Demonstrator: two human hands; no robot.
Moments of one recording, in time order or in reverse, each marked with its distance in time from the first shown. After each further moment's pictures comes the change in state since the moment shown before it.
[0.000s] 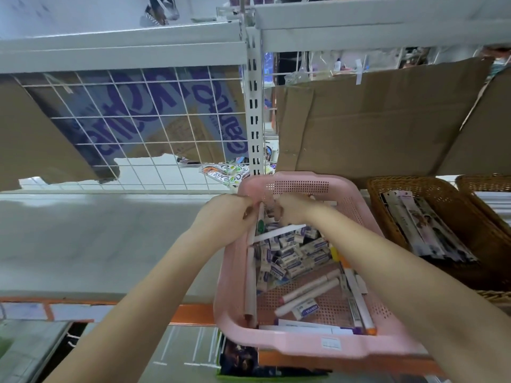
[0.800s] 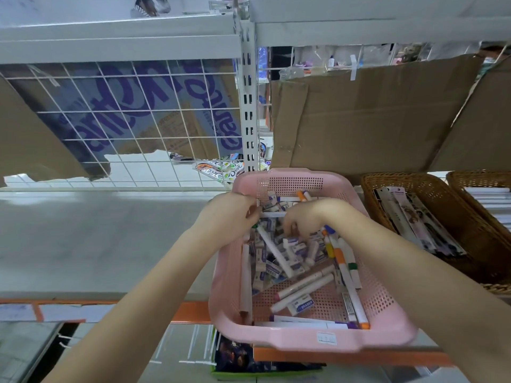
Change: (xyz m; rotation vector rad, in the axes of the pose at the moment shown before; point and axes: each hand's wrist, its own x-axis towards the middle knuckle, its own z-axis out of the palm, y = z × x) left_hand 0.005 0.007 0.009 0.001 -0.014 0.039; right_hand -0.032 0.009 -0.015 -0.329 -0.412 -0.124
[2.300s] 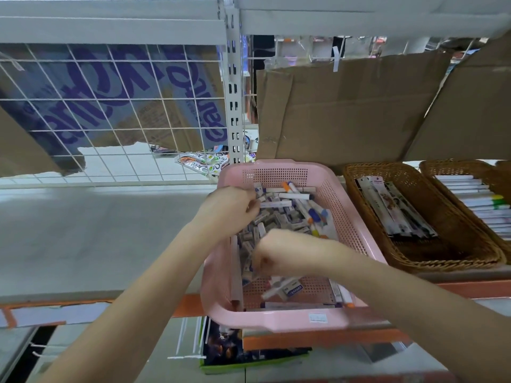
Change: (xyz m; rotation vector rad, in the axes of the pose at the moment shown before) left_hand 0.002 0.017 0.003 -0.024 0.008 0.062; right_hand -0.045 -0.077 0.055 0.016 0.297 -0.174
